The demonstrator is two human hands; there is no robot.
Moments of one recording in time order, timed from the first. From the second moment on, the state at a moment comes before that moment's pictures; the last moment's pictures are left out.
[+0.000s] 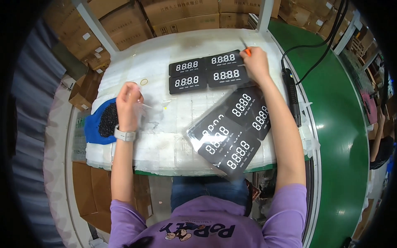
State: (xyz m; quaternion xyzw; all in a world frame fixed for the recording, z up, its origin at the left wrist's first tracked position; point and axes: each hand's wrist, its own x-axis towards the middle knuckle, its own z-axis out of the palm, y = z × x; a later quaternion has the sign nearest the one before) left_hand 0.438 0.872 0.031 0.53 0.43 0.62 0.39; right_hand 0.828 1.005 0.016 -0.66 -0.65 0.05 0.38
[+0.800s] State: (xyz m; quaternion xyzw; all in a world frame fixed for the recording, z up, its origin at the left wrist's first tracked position) left_hand 0.485 0.827 0.057 0.76 0.44 0.46 0.12; right_hand 0.815 0.805 0.046 -0.68 -0.68 0.02 0.27
